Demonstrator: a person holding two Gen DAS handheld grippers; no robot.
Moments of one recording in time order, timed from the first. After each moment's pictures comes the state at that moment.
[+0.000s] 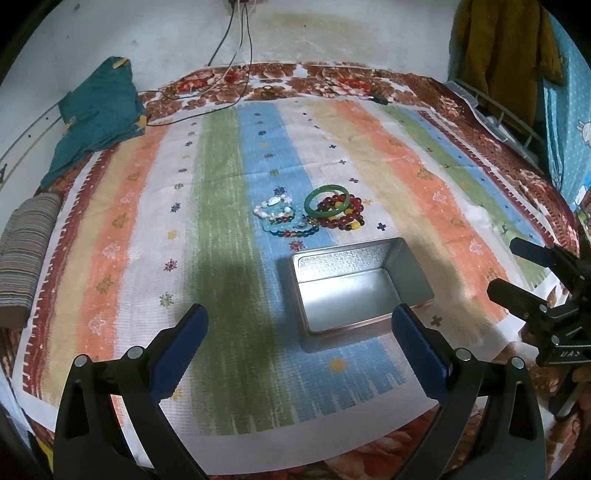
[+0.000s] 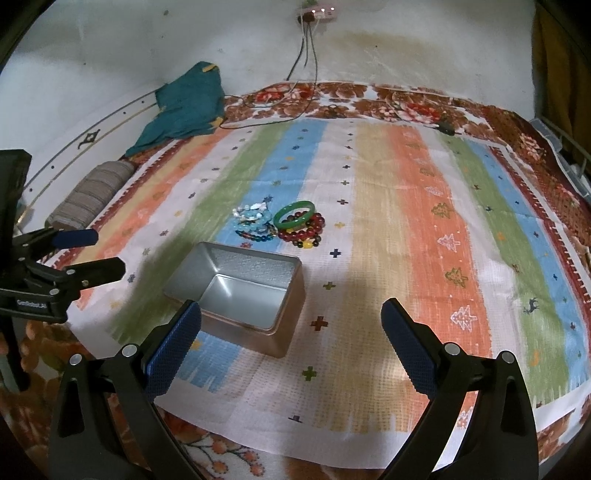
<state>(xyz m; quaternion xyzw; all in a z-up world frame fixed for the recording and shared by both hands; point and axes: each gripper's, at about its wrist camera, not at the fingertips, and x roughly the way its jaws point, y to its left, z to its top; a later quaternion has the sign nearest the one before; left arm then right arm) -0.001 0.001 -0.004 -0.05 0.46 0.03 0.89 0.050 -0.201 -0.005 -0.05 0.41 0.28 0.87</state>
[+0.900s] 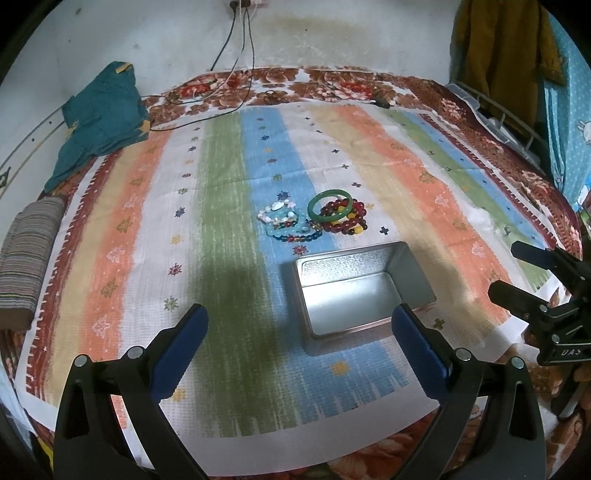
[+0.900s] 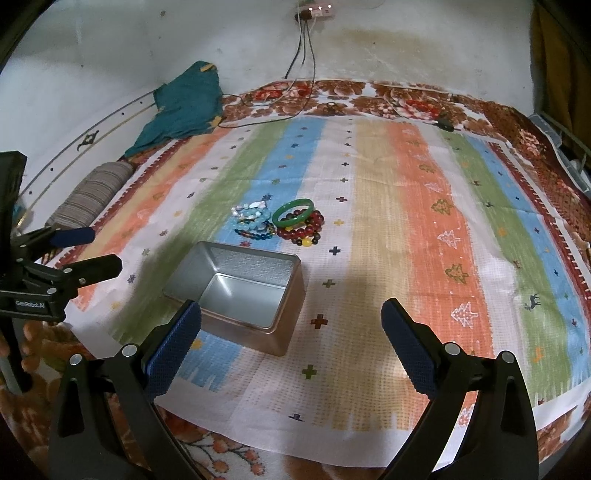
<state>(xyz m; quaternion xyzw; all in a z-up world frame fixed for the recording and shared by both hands) -0.002 0.001 0.003 -0.04 0.45 0.04 0.89 0.051 -0.201 -0.006 -0.05 0.41 0.28 0.87</state>
